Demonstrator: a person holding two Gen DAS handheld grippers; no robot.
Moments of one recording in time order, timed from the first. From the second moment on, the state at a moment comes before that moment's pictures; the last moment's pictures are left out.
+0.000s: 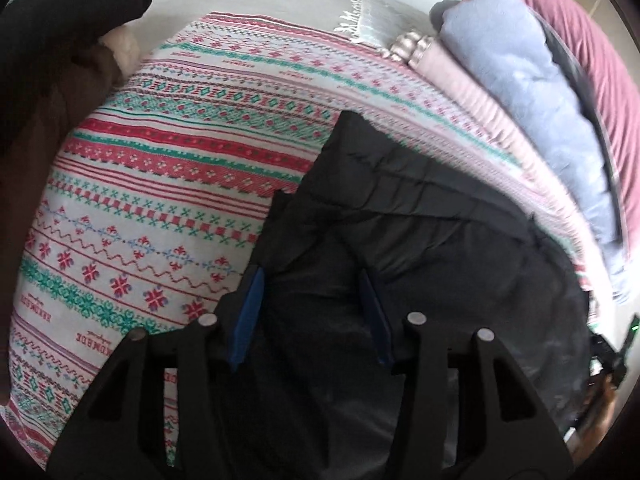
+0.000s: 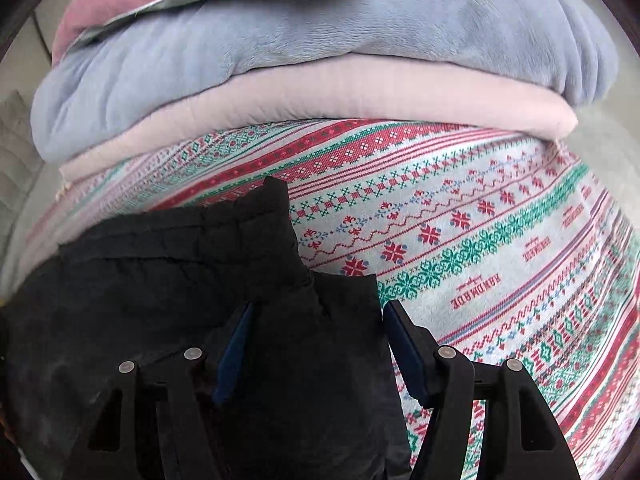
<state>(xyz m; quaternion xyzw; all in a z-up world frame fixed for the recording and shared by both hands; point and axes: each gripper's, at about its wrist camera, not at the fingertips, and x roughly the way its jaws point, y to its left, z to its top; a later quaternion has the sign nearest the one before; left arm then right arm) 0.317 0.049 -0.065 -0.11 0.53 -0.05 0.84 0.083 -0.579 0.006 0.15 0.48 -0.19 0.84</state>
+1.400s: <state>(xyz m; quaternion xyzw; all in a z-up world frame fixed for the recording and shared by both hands) 0.171 -0.072 -0.057 0.06 0.47 -0.12 0.87 0.048 -0.327 -0.011 -0.08 0.53 -0.06 0.84</state>
